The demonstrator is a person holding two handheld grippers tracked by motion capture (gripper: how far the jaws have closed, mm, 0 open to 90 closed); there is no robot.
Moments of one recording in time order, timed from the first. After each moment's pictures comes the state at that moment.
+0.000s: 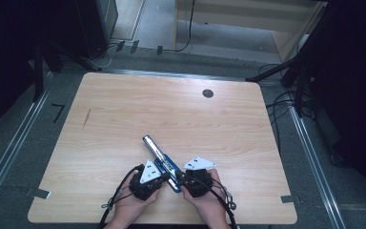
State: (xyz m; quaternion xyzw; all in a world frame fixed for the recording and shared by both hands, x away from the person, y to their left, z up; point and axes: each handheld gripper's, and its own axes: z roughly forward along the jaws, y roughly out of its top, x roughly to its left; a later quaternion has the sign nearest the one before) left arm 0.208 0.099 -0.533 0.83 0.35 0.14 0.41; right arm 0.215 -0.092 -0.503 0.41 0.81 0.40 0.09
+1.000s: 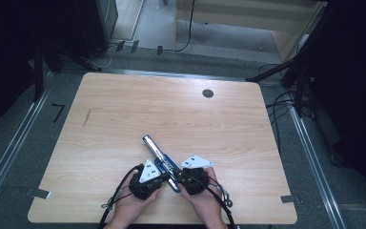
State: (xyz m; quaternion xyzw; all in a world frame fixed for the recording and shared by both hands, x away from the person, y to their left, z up) left arm 0.209 0.100 -0.533 0.83 0.35 0.13 0.41; right arm 0.221 -0.084 -0.509 0.41 0.81 0.41 0.10
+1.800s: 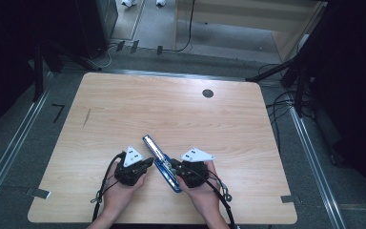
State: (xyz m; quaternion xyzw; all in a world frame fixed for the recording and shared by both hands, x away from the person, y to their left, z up) left arm 0.237 0.143 -0.521 0.79 0.43 0.17 0.40; right arm 0.234 -0.081 -0.492 0.40 0.79 0.45 0.11
